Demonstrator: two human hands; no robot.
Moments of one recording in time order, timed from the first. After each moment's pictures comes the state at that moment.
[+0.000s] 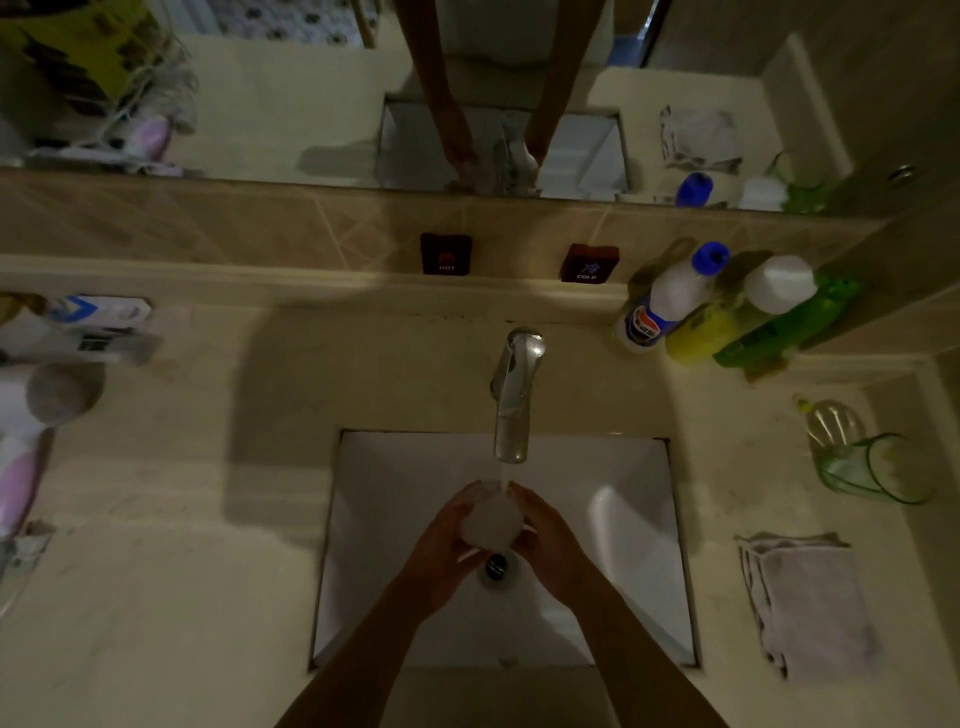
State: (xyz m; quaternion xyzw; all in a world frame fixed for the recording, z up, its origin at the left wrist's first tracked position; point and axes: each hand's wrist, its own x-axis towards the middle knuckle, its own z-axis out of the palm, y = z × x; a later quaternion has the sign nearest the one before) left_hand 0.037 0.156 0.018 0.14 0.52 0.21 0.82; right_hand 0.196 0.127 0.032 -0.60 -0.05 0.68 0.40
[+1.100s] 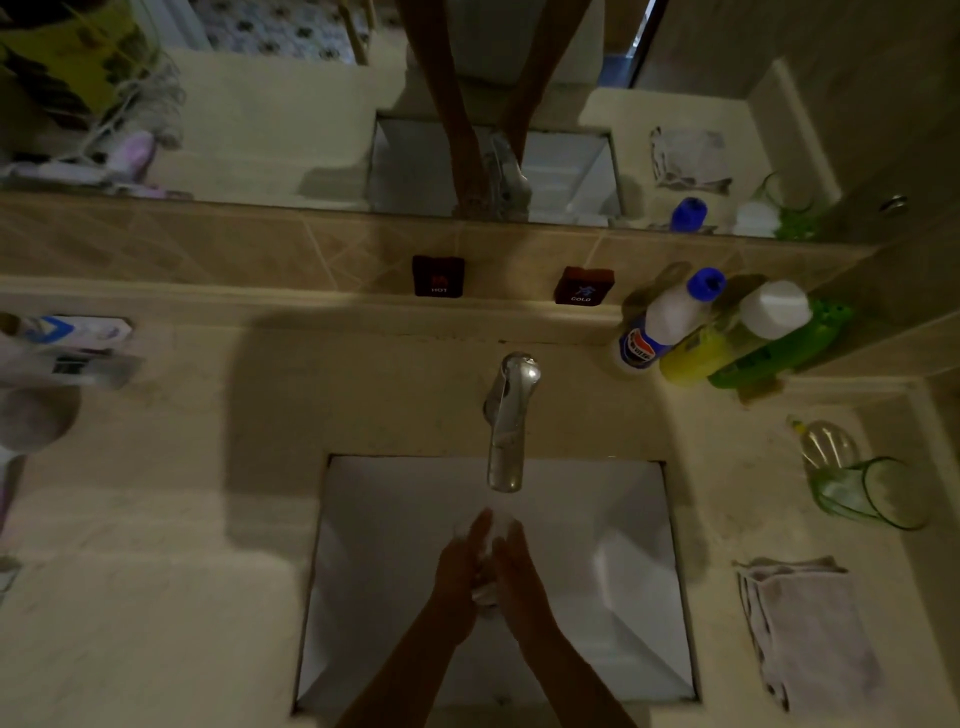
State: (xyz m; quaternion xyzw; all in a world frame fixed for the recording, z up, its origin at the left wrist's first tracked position) left_hand 0.076 0.155 -0.008 0.12 0.60 0.17 0.77; right_hand 0.150 0.120 0.030 -0.76 -0.12 0.58 0.27
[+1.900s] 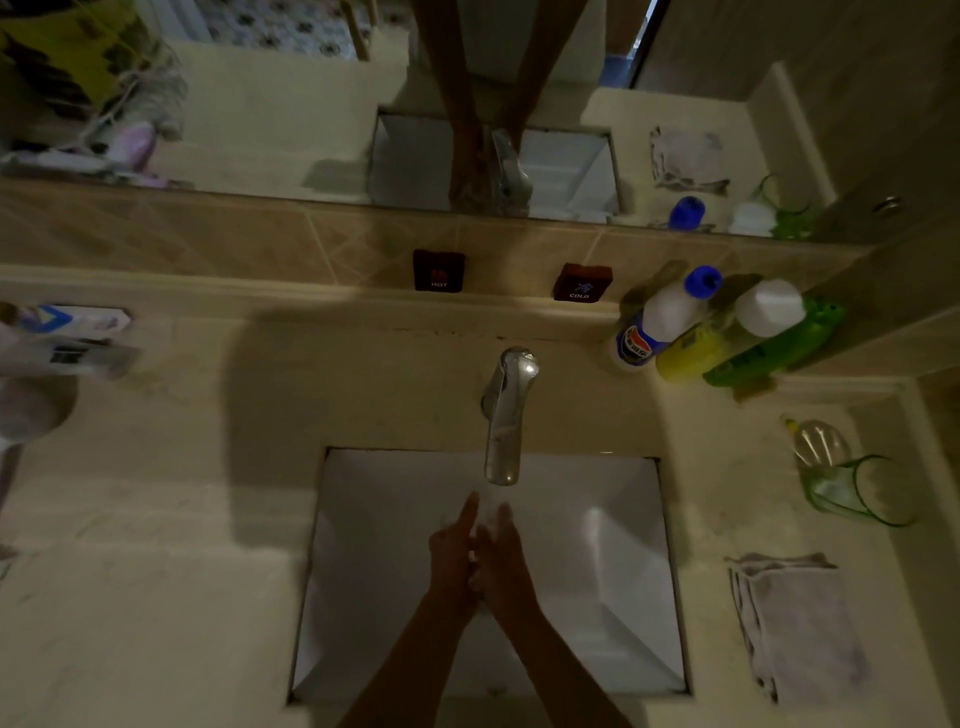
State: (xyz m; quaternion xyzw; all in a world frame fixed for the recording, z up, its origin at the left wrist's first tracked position) left_hand 0.083 0.163 0.001 0.09 0.64 0.24 0.73; right_hand 0.144 0.132 0.043 -0.75 -0.18 0.57 0.28
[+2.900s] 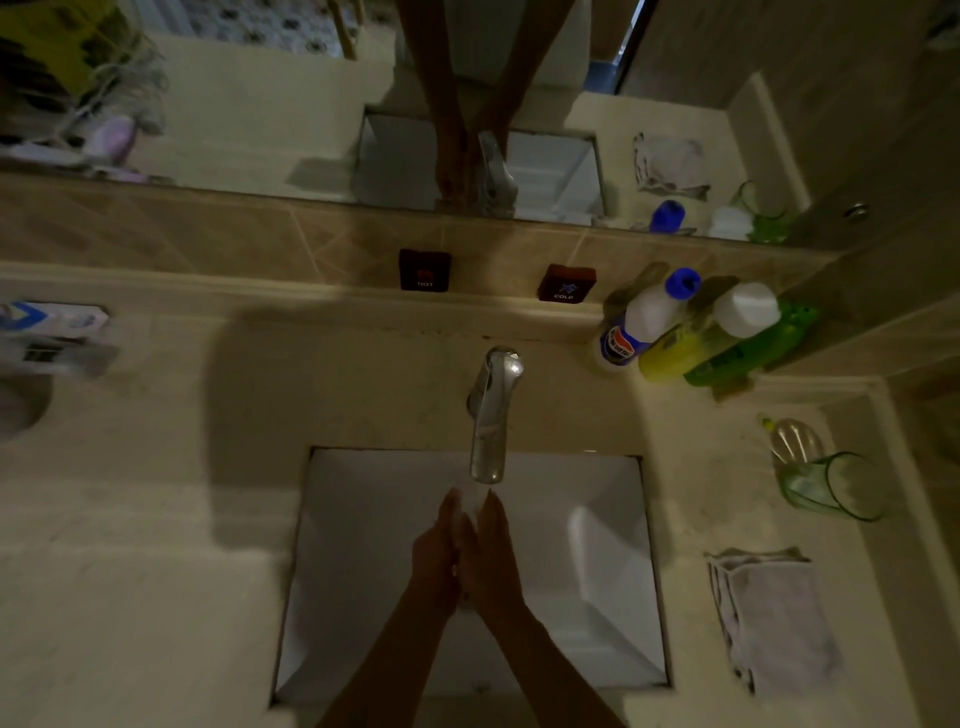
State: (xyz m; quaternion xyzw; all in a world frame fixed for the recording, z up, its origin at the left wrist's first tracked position) left_hand 0.076 0.164 0.007 0.10 0.61 0.21 0.76; right_hand 0.143 0.136 0.021 -0.78 -0.30 0.47 0.28
